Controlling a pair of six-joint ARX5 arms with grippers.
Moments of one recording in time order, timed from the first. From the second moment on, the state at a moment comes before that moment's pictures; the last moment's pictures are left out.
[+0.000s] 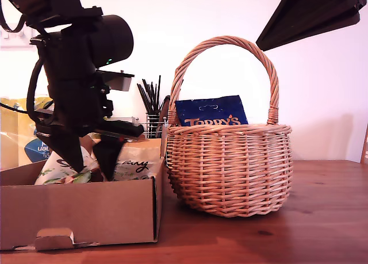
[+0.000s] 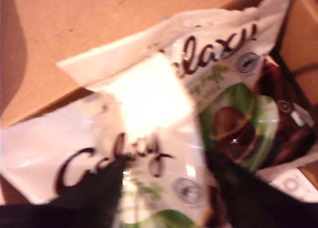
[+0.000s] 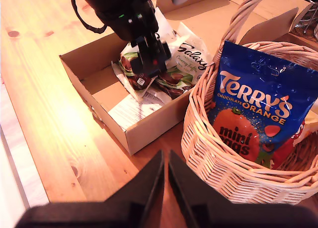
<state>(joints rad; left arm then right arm) -0.58 1.72 1.08 -0.47 -0.27 -0.16 0.69 0.84 0.68 -0.39 -0.20 -0.18</state>
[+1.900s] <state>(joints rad) -0.59 1.67 1.21 -0.75 -0.12 -0.20 0.69 0.83 0.68 -0.39 -0.20 -0.18</state>
